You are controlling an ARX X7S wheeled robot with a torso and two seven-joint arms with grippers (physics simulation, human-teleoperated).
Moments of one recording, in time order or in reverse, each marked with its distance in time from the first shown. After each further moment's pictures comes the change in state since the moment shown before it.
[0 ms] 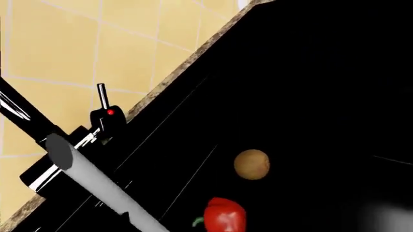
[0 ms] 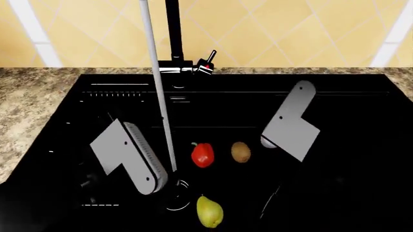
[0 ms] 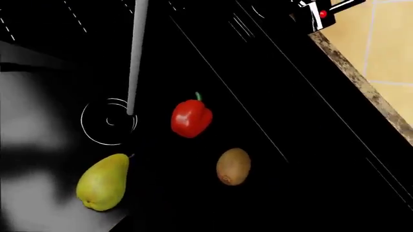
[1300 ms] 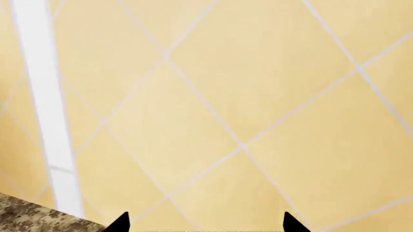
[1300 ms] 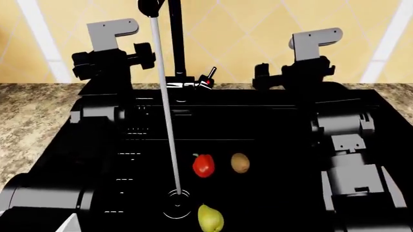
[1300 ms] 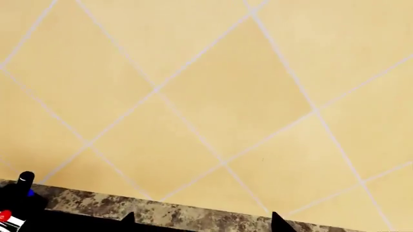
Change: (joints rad) left arm -0.739 0.662 -0.234 -2.054 0.406 0.963 -0.620; right arm -0.112 -0.599 0.402 1.181 -1.642 -0.909 -0.688
